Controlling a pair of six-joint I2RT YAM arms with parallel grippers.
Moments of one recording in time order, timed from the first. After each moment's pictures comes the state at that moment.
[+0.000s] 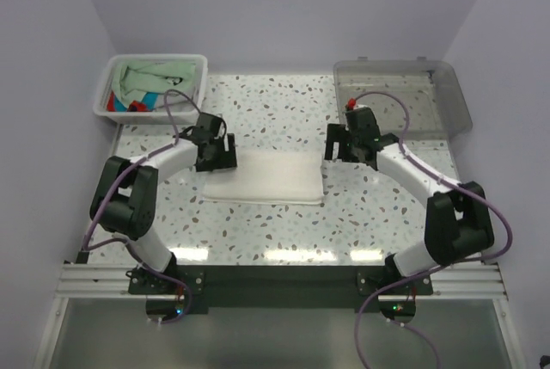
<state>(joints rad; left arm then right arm) -0.31 1.69 0.99 -0.35 -0.02 -0.43 0.34 1.54 1.00 -0.37 0.09 0.37</state>
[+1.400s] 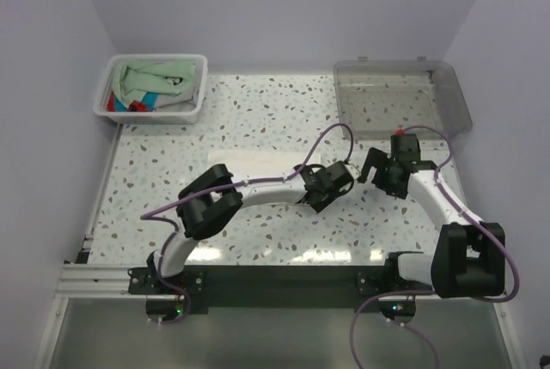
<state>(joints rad) -1.12 2.13 1.57 -0.52 -0.25 -0.13 0.02 1.26 0.73 -0.53 -0.01 0.42</state>
